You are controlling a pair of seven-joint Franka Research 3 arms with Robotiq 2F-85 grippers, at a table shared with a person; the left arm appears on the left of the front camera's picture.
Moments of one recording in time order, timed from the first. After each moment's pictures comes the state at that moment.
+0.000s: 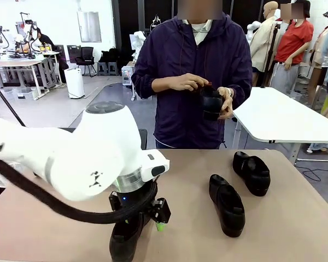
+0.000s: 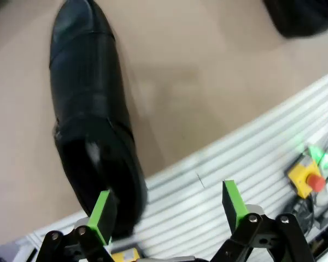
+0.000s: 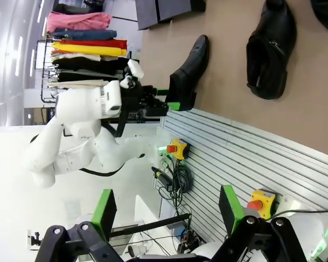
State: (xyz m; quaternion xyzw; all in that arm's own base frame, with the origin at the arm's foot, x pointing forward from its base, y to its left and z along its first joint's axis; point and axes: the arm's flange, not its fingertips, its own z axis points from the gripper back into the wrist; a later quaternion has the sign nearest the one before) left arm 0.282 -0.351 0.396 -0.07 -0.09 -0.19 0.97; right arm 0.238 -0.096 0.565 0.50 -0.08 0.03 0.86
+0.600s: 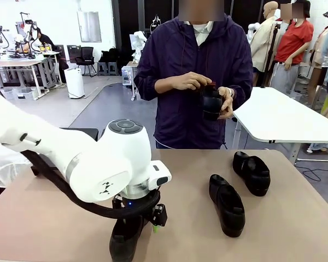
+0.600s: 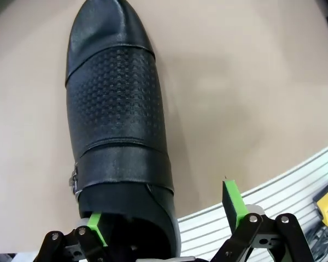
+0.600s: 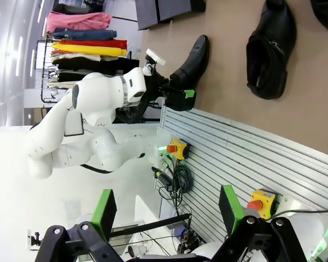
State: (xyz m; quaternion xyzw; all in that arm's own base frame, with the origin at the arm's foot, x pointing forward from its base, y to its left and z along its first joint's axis) left arm 0.315 -0.355 0.348 -0.01 -0.08 -0.17 0.98; right arm 0.238 -0.096 0.566 0.50 -0.08 0.02 0.86
